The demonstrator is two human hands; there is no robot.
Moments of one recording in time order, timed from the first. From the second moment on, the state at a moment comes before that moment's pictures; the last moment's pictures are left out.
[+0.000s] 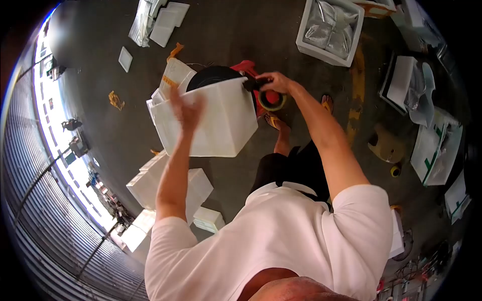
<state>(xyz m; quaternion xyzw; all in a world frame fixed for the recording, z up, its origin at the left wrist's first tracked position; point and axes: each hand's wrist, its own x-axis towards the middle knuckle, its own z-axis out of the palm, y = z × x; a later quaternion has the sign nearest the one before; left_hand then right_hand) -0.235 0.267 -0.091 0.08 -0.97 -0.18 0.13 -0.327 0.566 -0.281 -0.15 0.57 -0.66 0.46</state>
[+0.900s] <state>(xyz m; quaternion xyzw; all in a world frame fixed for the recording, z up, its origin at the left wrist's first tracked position) -0.279 0.212 -0.097 0.29 -0.95 -0.07 0.06 -0.202 0.603 -0.266 -0.17 0.59 -0.60 0.51</state>
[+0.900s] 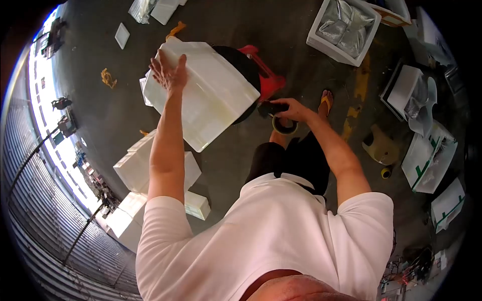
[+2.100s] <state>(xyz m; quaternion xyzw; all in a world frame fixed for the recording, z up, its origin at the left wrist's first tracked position) -0.244 0.314 -0.084 0.22 -0.96 -0.09 0.11 -0.260 0.575 -0.158 -0.23 0.63 -0.61 0.42</state>
